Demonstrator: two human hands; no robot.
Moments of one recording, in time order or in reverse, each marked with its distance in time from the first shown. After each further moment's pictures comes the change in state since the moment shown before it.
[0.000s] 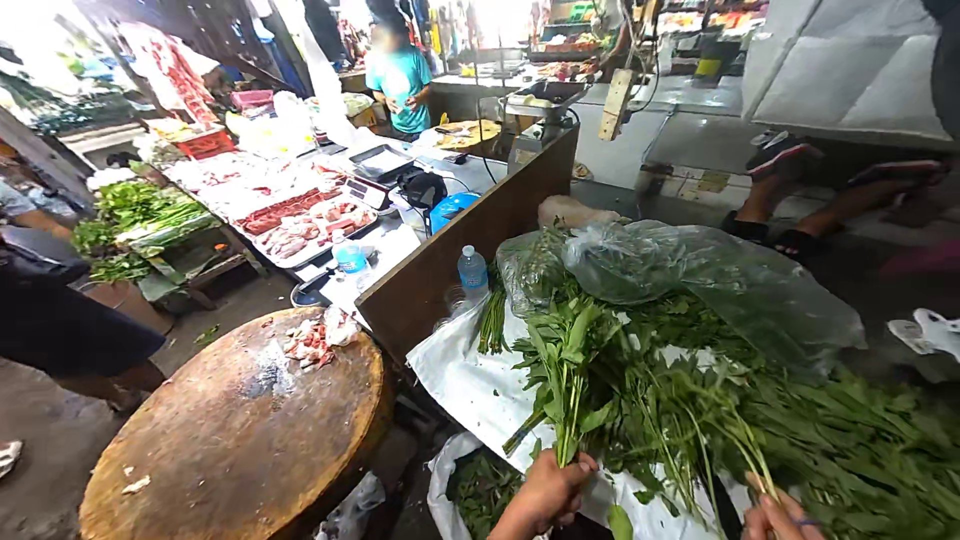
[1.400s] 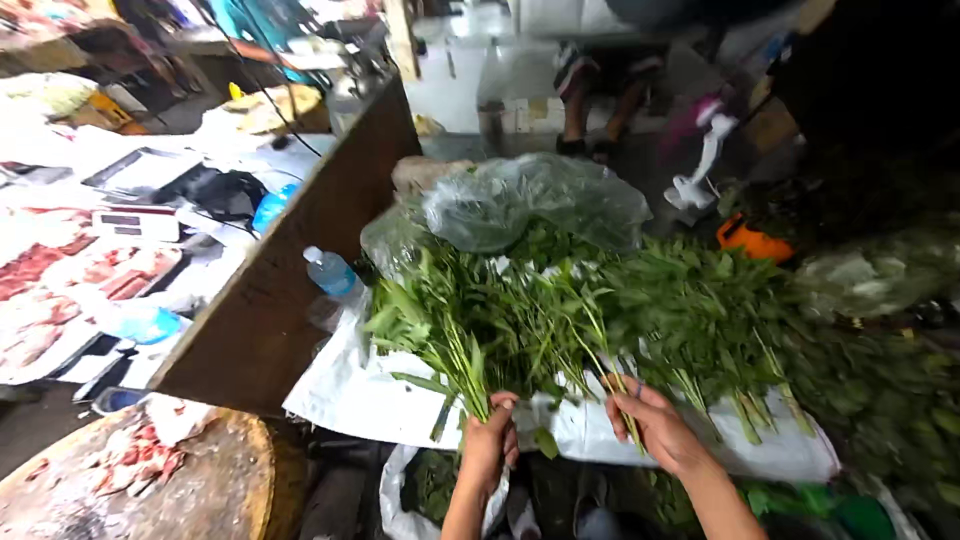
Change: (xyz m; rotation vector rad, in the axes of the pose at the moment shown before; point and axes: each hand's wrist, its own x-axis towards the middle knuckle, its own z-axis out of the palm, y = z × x) left_hand -0.002 0.008 0.038 -0.189 0.070 0.111; right_hand -0.028 0.001 -0.018 0.150 -0.202 0.108
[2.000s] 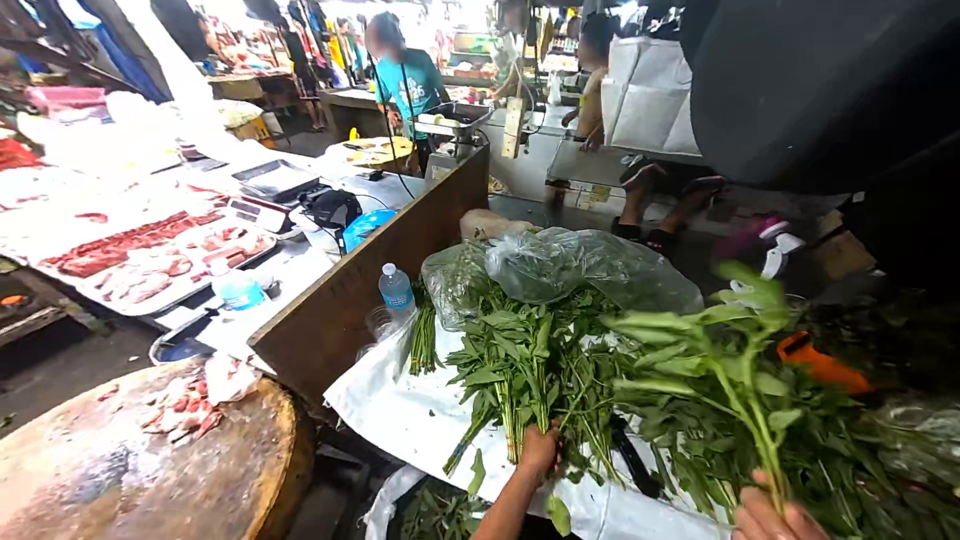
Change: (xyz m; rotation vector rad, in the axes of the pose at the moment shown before) left_hand 0.131 -0.072 0.012 0.323 0.155 -0.214; right_hand -0.043 -0.065 -0.010 0.398 -0.298 -0.333
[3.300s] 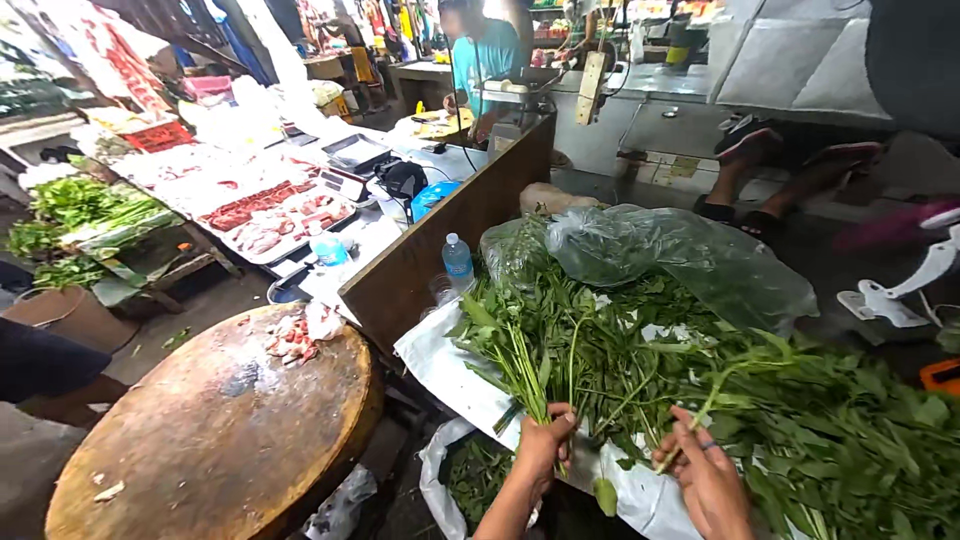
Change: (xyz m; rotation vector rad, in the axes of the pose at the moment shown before) left_hand -0.128 0.037 -0.068 -0.414 0.034 0.253; right_hand 0.068 0.122 0.016 -0.500 0.512 0.190
